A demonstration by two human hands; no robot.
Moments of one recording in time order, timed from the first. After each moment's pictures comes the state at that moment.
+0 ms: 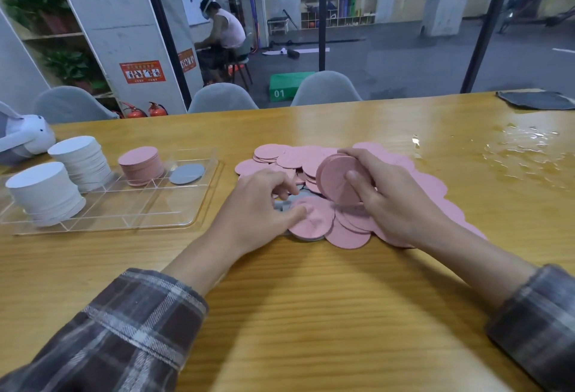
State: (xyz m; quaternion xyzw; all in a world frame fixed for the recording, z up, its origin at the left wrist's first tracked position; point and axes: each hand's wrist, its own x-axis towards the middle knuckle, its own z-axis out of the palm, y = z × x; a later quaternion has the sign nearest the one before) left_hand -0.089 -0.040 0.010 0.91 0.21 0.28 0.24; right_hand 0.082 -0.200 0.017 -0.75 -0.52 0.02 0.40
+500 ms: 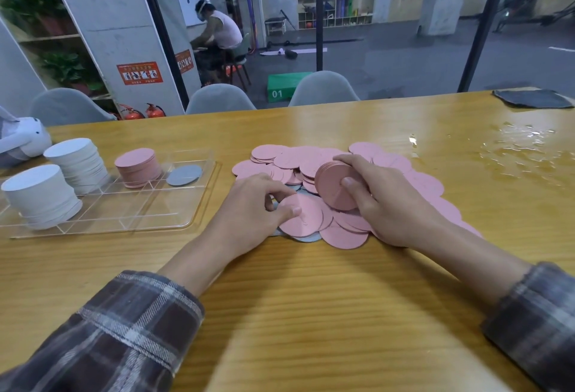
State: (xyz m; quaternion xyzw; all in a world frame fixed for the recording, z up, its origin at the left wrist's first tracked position) left_hand -0.092 -0.037 0.010 0.91 0.22 0.25 0.26; right_hand 0.079 -0.202 0.020 -0.76 -0.54 0.02 0.35
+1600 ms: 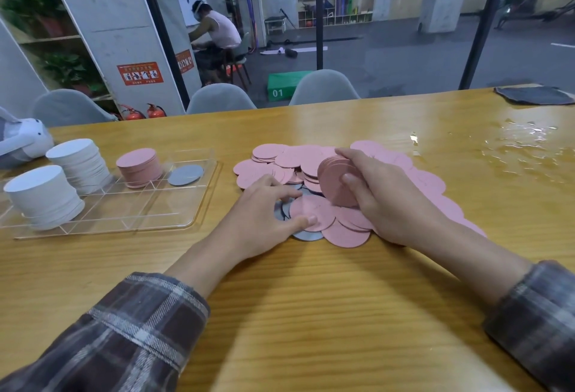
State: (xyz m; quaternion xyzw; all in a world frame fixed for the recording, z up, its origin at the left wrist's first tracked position) left_hand -0.089 -0.039 0.004 0.93 0.23 0.17 0.23; right_hand 0.081 -0.199 0.016 -0.77 -0.53 -0.01 0.34
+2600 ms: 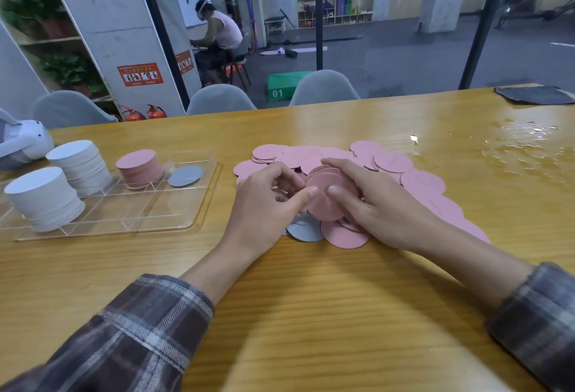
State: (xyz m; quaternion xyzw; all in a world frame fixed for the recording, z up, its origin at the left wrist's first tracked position) left_hand -0.077 -0.058 0.007 0.81 0.20 0.36 0.42; right_hand 0.073 -0.198 0.016 -0.74 -0.56 0.06 0.37
